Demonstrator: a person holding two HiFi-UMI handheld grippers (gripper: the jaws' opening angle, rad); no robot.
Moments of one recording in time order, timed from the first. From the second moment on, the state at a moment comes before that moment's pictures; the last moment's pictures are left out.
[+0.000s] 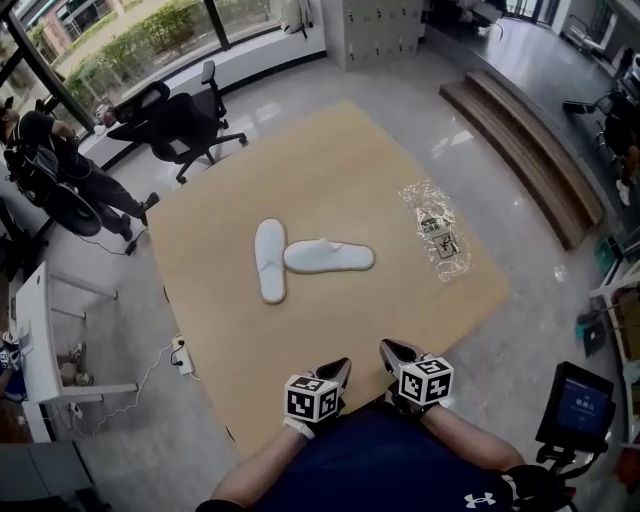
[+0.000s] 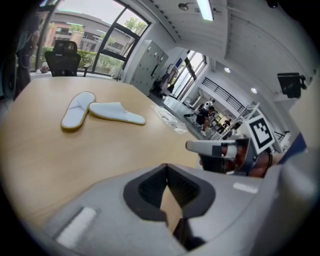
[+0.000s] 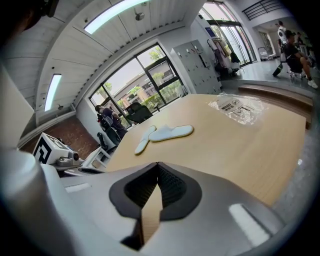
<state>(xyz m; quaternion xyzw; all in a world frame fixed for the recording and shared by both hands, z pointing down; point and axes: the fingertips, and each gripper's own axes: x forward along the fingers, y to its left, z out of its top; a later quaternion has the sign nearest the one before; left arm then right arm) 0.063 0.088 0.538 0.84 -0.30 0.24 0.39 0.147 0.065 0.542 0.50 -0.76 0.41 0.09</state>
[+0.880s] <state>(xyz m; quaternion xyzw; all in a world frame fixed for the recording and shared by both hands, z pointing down) -0.002 -0.073 0.538 0.81 -0.41 0.19 0.37 0.091 -0.047 0.519 0.41 -0.82 0.33 0.21</state>
